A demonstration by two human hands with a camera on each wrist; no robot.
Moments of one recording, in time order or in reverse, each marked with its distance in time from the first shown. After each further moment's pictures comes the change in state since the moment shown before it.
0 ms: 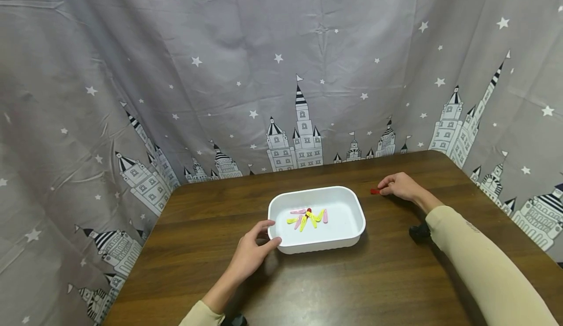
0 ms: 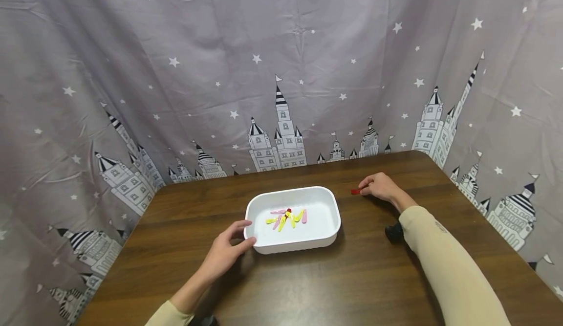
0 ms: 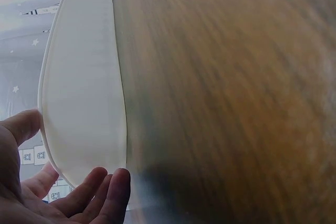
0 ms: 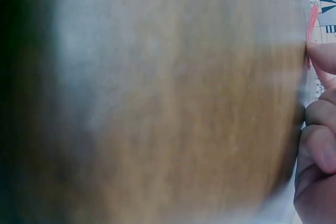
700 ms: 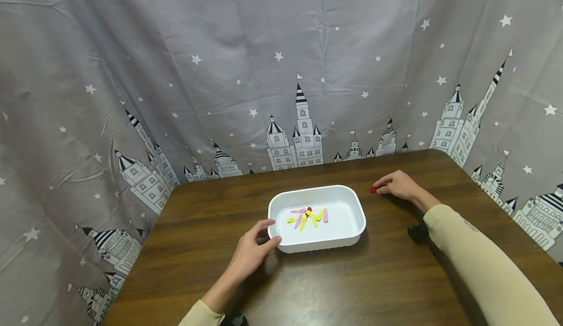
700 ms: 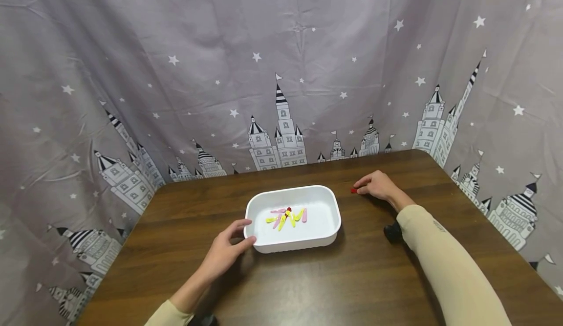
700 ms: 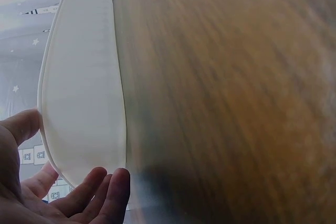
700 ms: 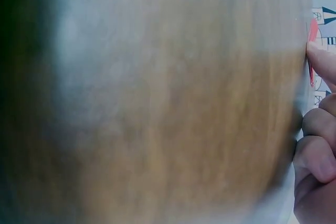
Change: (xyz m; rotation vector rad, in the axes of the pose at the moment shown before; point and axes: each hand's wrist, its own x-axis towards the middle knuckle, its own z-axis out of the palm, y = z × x) left_hand 0.001 0.000 0.000 -0.005 -0.002 -0.014; right_hand 0.003 -0.005 0.006 -0.028 -0.002 -0.031
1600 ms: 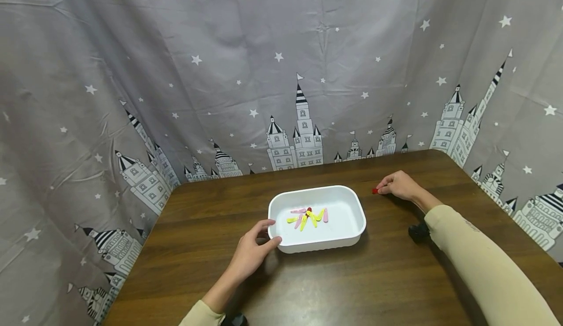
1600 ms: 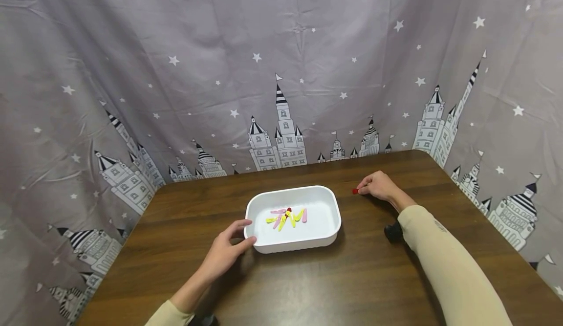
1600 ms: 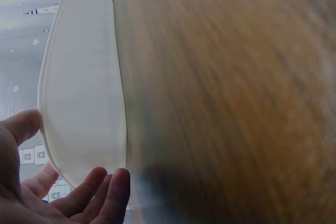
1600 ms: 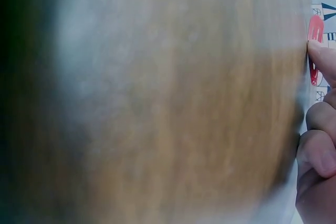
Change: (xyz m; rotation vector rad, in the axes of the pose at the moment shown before) left_hand 0.000 0.000 0.000 0.004 0.002 0.004; right_hand 0.000 0.002 -0.002 -0.001 0.008 -0.005
